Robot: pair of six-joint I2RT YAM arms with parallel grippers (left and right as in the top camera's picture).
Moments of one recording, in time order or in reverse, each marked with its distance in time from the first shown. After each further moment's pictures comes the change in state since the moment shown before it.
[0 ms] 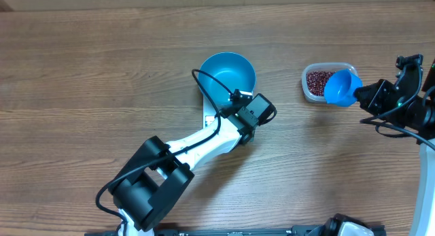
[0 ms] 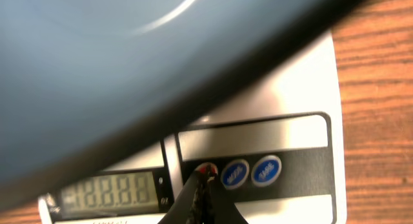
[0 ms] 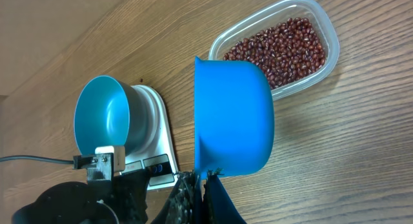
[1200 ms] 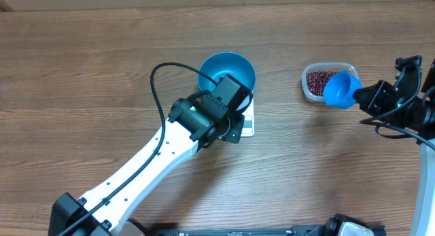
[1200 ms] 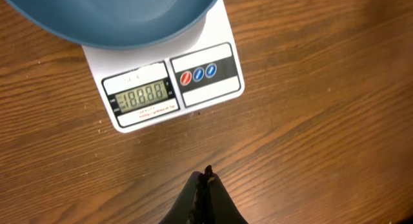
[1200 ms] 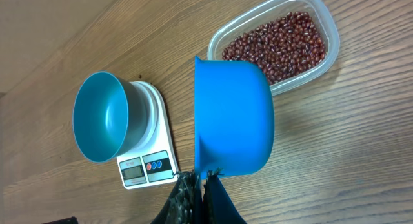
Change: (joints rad) left arm 0.097 -0.389 0.092 -0.389 0.337 0.167; right arm 0.000 0.000 0.000 -0.017 0.000 -0.006
